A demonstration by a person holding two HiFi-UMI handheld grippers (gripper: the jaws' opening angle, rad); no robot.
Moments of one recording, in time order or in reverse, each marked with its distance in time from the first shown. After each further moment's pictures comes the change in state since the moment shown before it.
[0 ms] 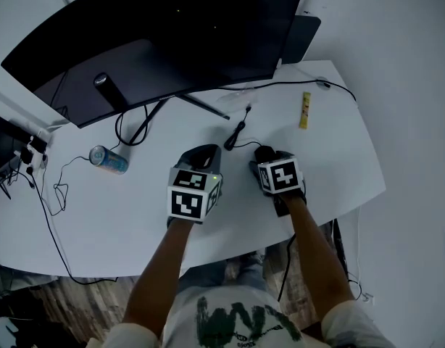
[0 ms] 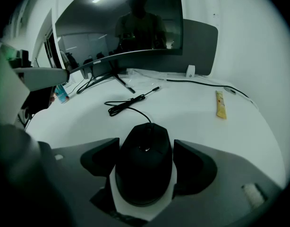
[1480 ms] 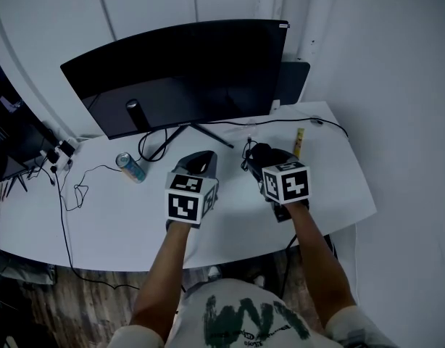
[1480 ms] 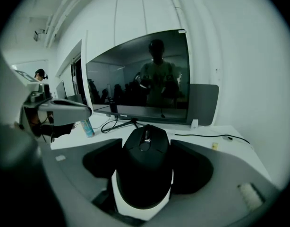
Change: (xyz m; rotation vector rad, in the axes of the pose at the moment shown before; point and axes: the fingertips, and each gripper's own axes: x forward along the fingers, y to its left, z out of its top) left arm -0.083 -0.023 0.080 0.070 -0.162 0.136; right arm -0.146 0.036 0.104 -0.099 -0.399 0.134
